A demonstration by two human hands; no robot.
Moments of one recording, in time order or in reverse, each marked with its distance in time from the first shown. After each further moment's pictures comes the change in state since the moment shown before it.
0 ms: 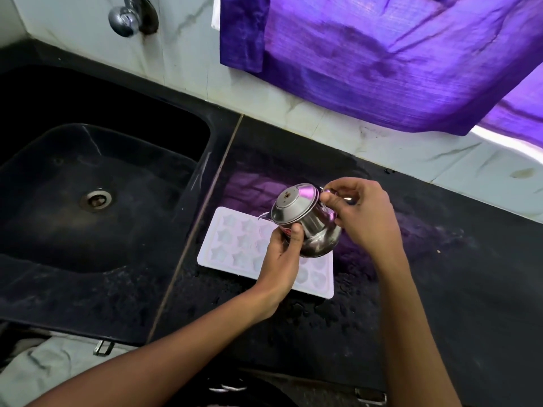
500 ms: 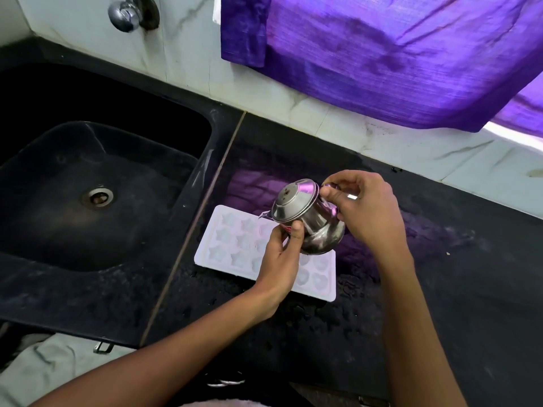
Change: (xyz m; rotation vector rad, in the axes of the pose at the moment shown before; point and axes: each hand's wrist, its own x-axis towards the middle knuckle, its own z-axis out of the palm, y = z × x) left_hand 0.003 0.000 0.004 -0.003 0.044 0.015; right_hand 0.008 -0.001 0.000 -0.066 -0.004 -0.044
